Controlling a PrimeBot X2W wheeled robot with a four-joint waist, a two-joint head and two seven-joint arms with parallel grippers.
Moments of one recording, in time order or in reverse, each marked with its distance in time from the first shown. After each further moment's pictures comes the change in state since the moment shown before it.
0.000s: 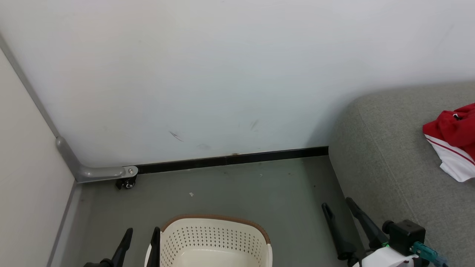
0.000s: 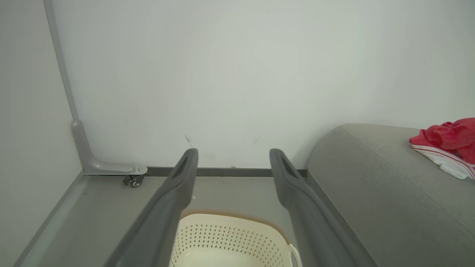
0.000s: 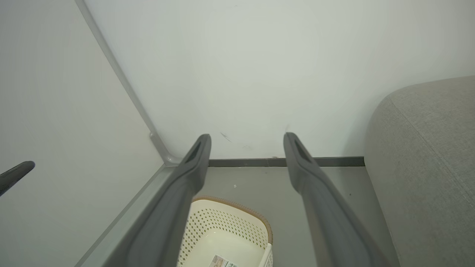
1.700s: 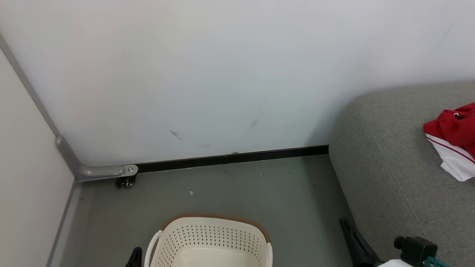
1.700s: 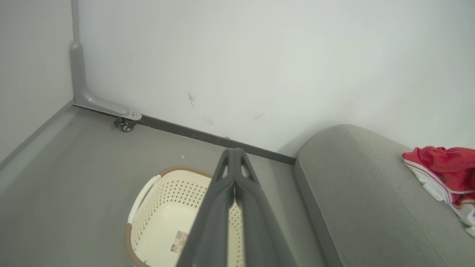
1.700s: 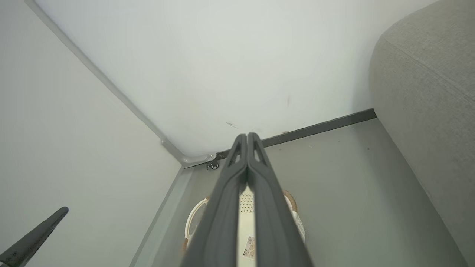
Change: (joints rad) left arm 0.019 -0.018 0.034 0.103 -0.258 -0.076 0.057; right arm 0.059 0.009 -0.005 0.031 0.229 -0.001 0.016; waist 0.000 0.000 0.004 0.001
